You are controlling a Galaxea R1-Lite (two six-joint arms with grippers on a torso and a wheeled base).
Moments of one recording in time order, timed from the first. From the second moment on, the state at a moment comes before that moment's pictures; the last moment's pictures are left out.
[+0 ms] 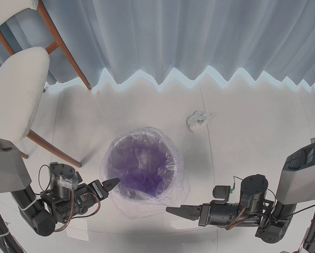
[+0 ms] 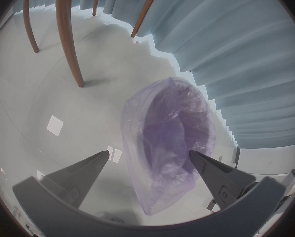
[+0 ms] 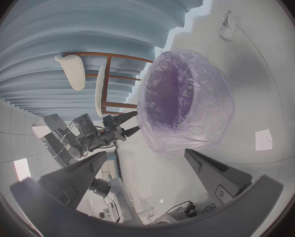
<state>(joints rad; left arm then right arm) -0.41 1.96 -0.24 -1.21 0.00 -0.80 0.73 2.15 -0.27 -1.55 0.42 0.79</state>
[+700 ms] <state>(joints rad) -0.42 1.99 -0.19 -1.23 0.00 -0.79 0.73 2.14 -0.27 -1.55 0.42 0.78</state>
